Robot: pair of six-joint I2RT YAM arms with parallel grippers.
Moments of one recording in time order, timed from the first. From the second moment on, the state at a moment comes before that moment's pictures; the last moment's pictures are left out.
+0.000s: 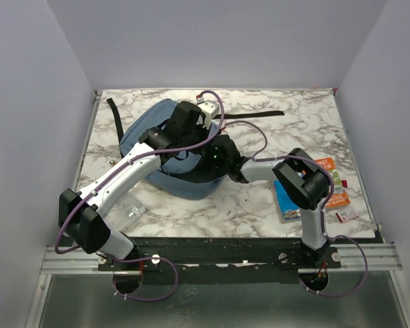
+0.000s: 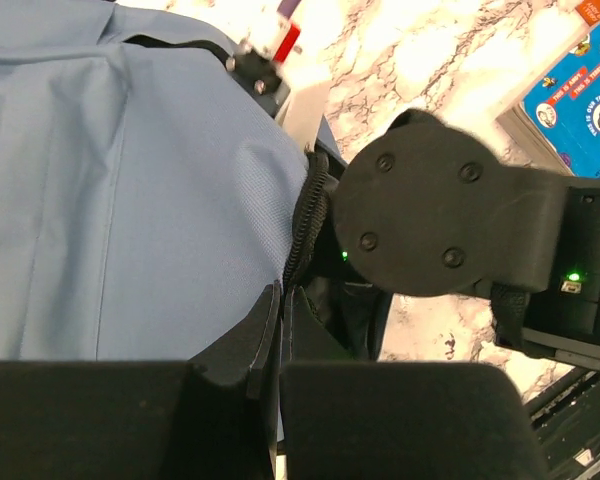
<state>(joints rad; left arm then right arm) -0.67 1.46 1.39 -0.60 0.03 -0.10 0.75 2.02 1.09 0.47 -0.08 0.99</state>
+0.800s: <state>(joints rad) -0.67 1.51 1.40 -0.59 0.03 -0.13 0.59 1.23 0.78 -0.19 0.22 0.78</state>
